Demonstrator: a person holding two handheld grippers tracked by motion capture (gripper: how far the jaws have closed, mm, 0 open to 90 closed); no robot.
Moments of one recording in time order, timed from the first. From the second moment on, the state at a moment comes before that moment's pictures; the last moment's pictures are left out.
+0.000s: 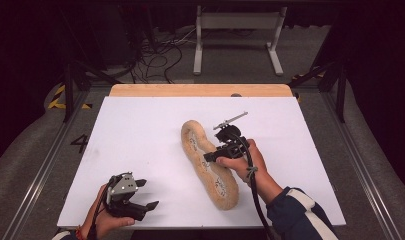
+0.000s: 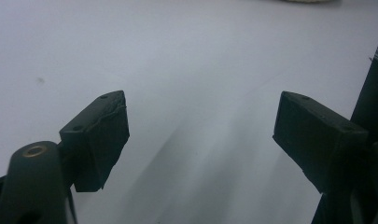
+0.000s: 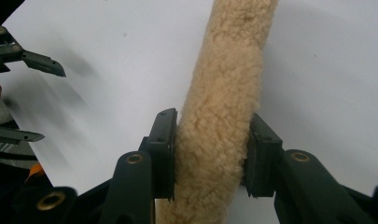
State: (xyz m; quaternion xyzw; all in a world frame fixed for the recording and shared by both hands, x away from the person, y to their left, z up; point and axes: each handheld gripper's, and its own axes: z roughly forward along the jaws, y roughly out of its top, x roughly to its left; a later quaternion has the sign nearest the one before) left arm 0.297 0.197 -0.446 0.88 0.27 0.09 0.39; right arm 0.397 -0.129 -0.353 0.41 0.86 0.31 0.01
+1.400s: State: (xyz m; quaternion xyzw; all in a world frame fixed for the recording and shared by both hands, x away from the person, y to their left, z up) left arm 0.386 0.173 -0.440 0.85 0.29 0.15 0.42; right arm 0.371 -0.168 -0.335 0.29 0.88 0.38 0.10
